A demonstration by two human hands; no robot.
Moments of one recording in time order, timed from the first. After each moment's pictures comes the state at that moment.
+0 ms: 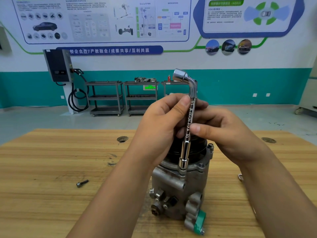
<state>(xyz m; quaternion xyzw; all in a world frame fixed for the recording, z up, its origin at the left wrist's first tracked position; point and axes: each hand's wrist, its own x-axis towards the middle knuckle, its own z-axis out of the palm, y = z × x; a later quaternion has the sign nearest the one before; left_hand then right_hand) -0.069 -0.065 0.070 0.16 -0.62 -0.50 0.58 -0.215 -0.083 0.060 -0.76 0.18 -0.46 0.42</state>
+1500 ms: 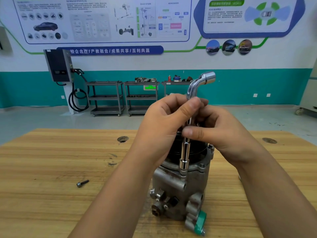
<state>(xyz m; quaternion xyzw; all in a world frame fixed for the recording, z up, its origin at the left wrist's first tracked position) -0.068 -0.071 0.067 0.16 -0.63 -0.46 0.60 -0.208 -0.084 0.058 -0.74 0.24 -0.49 0.38</state>
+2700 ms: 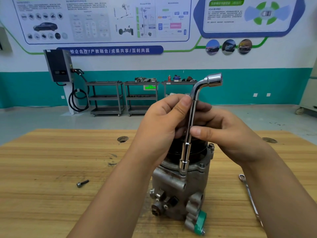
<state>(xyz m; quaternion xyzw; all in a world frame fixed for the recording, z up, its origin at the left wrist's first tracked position) -0.067 -0.066 0.069 0.16 -0.64 -0.48 0.58 -0.217 -0.082 0.060 -0.77 0.18 -0.44 0.43</state>
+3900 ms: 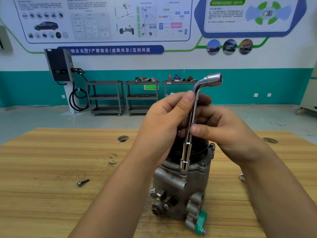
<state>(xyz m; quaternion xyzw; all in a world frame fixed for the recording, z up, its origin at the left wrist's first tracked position) -0.069 -0.065 0.070 0.17 -0.63 -0.49 0.58 -0.213 -0.086 0.058 -0.75 0.18 -0.48 0.43</state>
